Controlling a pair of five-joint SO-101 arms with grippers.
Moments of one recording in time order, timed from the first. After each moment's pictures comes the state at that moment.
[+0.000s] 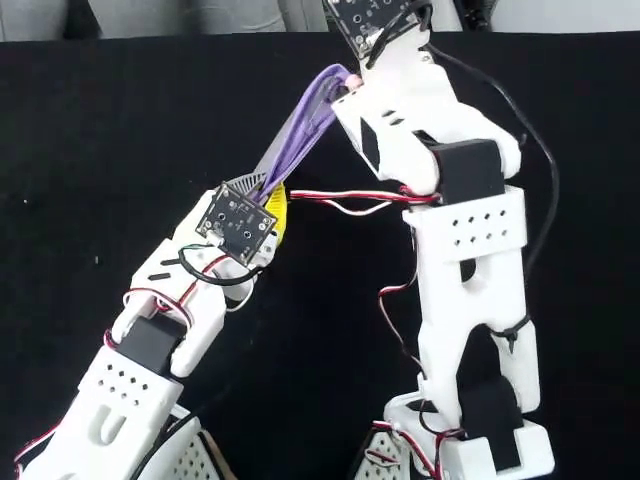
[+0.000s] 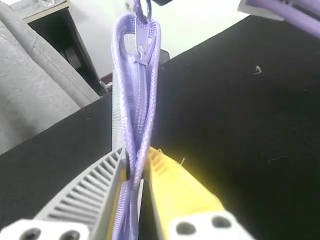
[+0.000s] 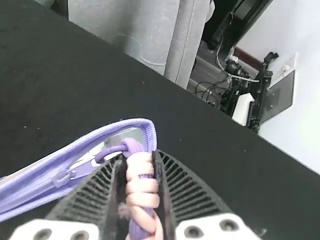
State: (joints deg) left arm 20.7 -64.7 63.6 23.0 -16.0; right arm -11.3 -13.7 -15.1 69.1 23.0
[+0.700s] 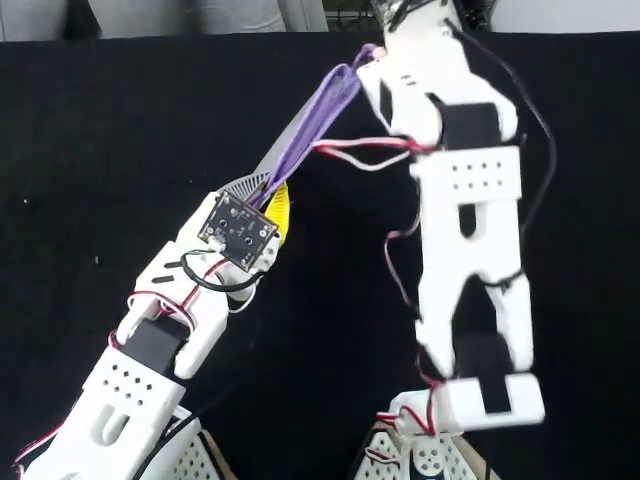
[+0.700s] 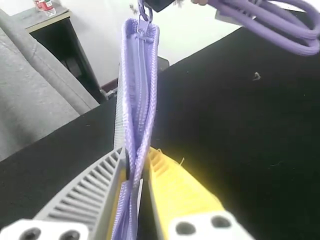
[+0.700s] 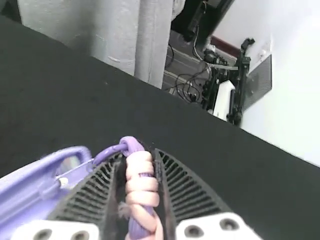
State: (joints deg) left arm 20.7 -64.8 67.0 18.1 -16.0; right arm -3.5 1.3 -21.2 60.7 23.0
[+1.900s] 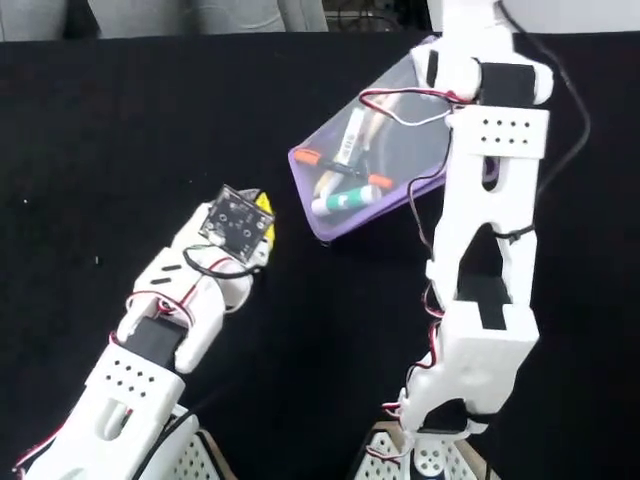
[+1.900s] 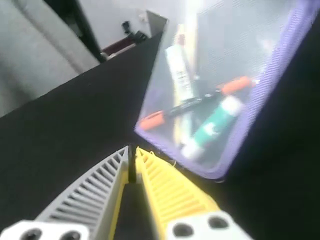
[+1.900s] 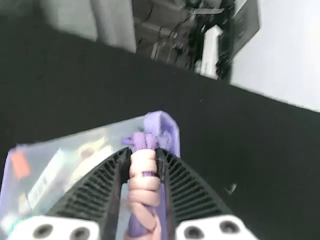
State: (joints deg) left arm 18.2 -64.0 70.2 18.9 -15.9; right arm 3.2 19.9 -44.7 75.6 21.8
